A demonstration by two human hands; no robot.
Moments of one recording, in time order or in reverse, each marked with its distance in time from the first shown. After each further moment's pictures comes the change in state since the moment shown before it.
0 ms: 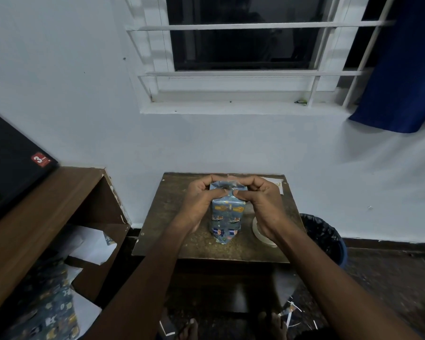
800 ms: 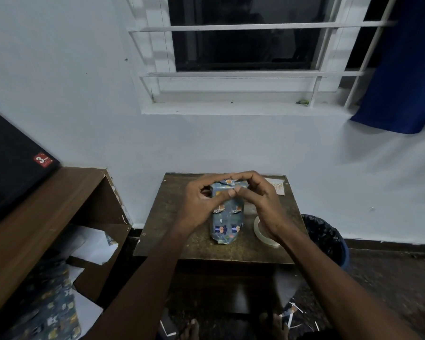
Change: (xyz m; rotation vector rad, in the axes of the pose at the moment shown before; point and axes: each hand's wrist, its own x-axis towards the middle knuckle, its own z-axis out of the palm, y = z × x) left_hand -0.002 -0.008 -0.008 0.241 0.032 0.360; right_hand 0.002 0.005 -0.012 -0.141 -0.183 -0.159
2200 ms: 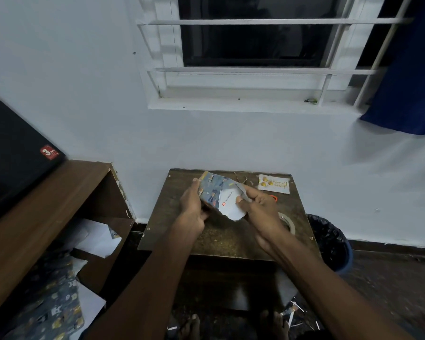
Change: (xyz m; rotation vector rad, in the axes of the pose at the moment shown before) left_hand 0.006 -0.021 0.002 -0.537 0.533 -0.885; right_hand -0.015 0.017 0.034 0.146 0.156 0.281
